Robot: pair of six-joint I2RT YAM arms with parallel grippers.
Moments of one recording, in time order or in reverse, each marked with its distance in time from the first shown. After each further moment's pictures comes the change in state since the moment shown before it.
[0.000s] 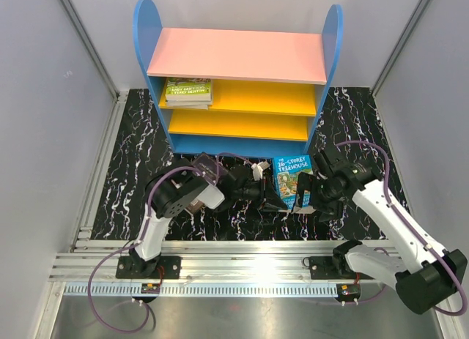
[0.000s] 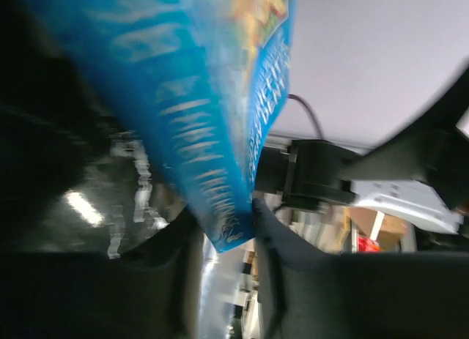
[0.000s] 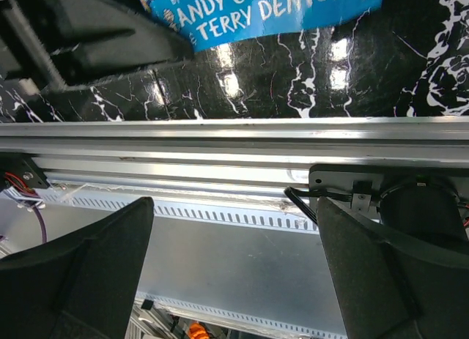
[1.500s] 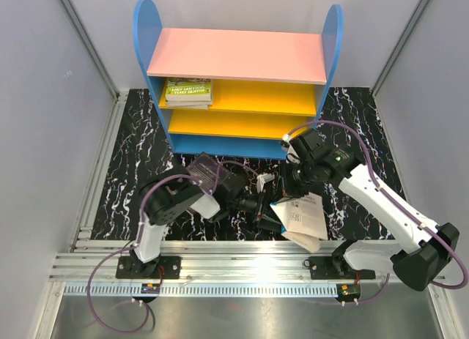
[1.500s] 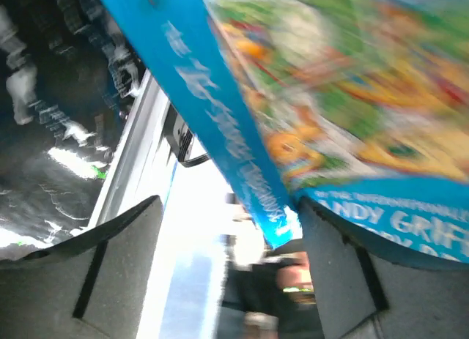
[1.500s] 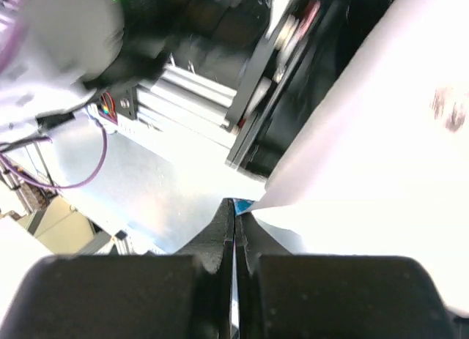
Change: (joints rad) left arm -0.074 -0.129 -0.125 0.047 0.152 0.011; right arm 0.197 0.148 0.220 0.176 -0.211 -0.039
